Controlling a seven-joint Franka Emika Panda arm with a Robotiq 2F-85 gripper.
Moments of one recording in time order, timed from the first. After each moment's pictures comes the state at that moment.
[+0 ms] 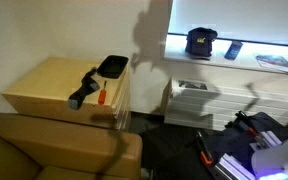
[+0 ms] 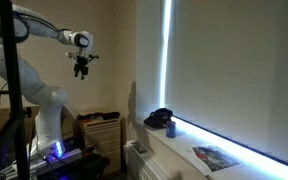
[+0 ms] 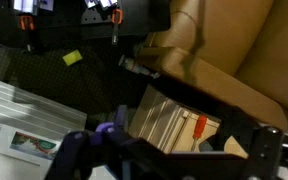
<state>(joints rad) 0.11 -0.73 0.07 -2.35 0.27 1.56 0.24</state>
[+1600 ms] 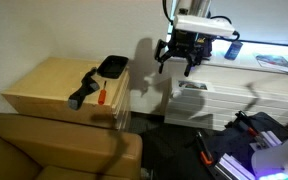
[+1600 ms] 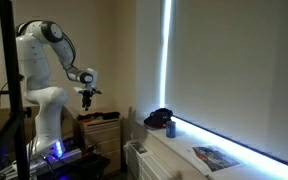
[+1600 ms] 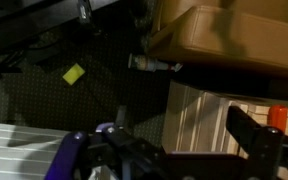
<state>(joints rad) 0.11 -0.23 0.22 -2.65 0.34 2.33 0.44</state>
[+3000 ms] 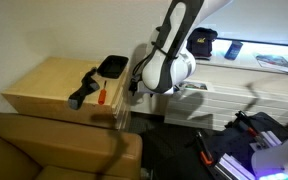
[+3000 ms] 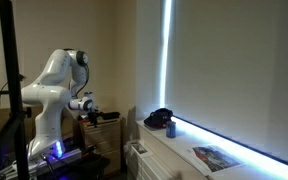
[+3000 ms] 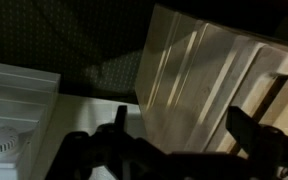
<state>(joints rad) 0.42 0.56 0.02 -2.42 0.13 3.25 0.57</state>
